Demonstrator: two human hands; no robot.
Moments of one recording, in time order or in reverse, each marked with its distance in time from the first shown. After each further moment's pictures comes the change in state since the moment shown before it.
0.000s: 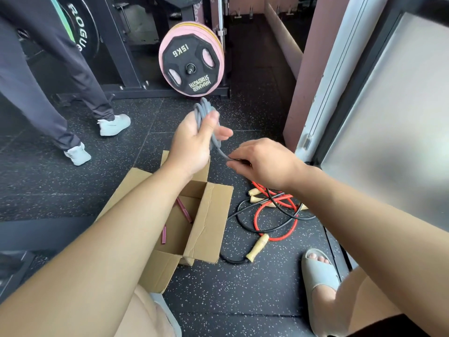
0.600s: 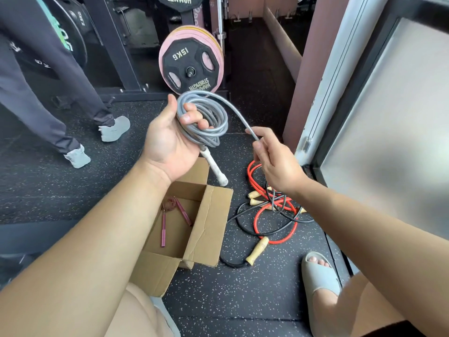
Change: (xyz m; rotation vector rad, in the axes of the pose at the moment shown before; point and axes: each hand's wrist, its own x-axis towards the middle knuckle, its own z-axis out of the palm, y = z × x) left_hand 0.014 0.018 -0.030 -1.169 -0.232 -0.341; right_hand -0.022 0.020 0.019 0.464 0.267 0.436
